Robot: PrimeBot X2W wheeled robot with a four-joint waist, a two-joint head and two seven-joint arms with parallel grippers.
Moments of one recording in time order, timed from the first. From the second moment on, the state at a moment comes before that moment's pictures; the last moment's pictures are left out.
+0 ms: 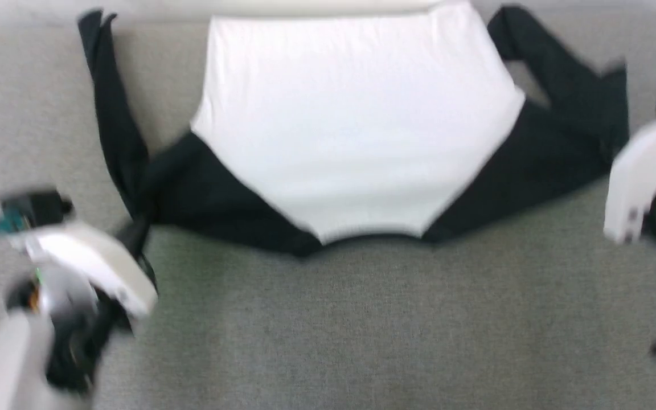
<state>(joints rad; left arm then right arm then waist) -0.24 0.42 -0.12 -0.04 -0.82 0.13 0.41 -0.49 -0.22 -0.10 0.00 0.21 0.13 0.92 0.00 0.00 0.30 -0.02</state>
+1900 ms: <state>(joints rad) 0.15 0.33 -0.08 -0.08 -0.69 0.20 0.01 0.08 -0.05 -0.23 0.01 0.16 0.13 0.05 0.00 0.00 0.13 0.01</state>
